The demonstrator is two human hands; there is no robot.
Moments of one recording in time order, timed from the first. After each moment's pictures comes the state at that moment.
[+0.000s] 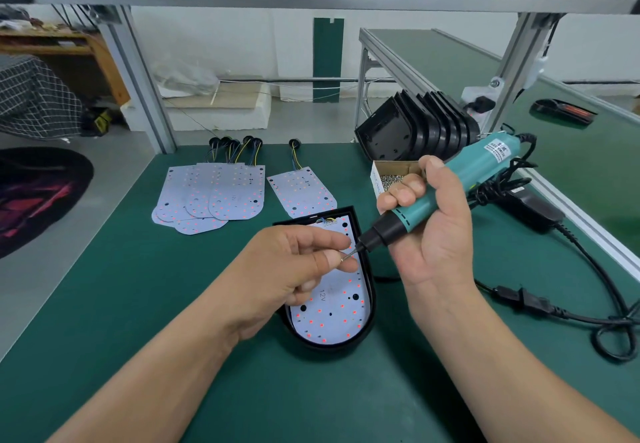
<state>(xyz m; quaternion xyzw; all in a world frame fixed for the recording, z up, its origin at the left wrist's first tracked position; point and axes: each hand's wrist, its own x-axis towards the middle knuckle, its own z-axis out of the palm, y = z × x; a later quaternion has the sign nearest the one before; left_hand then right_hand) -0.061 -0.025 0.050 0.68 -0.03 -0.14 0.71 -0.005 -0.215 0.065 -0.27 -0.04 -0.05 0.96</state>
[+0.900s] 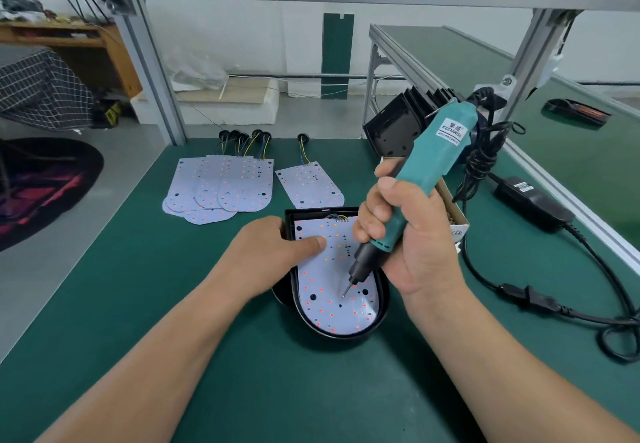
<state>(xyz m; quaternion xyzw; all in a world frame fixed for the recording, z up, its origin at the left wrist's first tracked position) -0.026 0.002 0.018 0.89 0.09 -0.02 0.44 -0.021 -0.199 0.063 -0.41 -0.15 0.06 0.90</state>
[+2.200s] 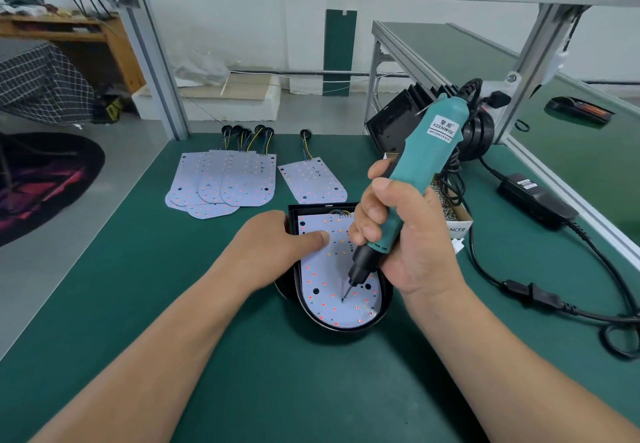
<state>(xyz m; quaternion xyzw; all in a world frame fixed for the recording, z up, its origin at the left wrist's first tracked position) -0.023 0.003 0.019 0.90 0.06 -0.03 0.42 -0.023 -0.194 0.059 -0.42 -0.18 0.08 0.89</state>
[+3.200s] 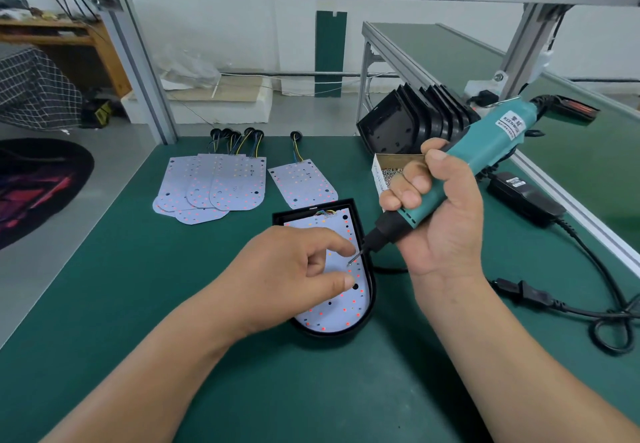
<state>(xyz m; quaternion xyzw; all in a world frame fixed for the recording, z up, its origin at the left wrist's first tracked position) -0.069 -0.020 0.046 0.89 -0.19 0.00 0.41 -0.011 -0.219 0.072 -0.31 -0.12 -0.02 0.94</state>
